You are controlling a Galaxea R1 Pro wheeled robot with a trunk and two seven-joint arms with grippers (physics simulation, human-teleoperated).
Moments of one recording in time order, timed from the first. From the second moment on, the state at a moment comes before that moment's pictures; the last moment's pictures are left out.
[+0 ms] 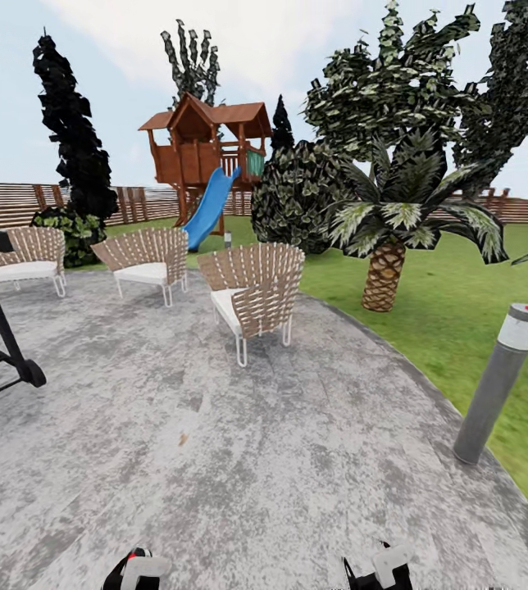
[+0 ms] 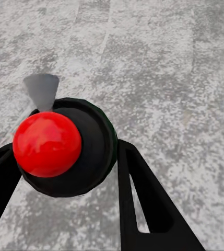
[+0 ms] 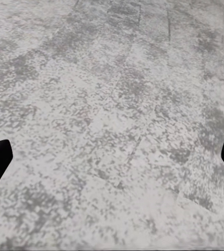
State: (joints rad) left arm -0.23 0.04 -0.14 -0.42 0.00 -0.34 0.20; right arm -0.24 -0.02 -0.01 -0.39 0.27 -0.46 0.00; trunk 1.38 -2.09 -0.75
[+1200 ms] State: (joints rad) left arm -0.23 0.04 -0.14 -0.42 0.00 -0.34 0.20; right arm -0.24 -0.02 0.00 -0.39 0.26 -0.46 0.00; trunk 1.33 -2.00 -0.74
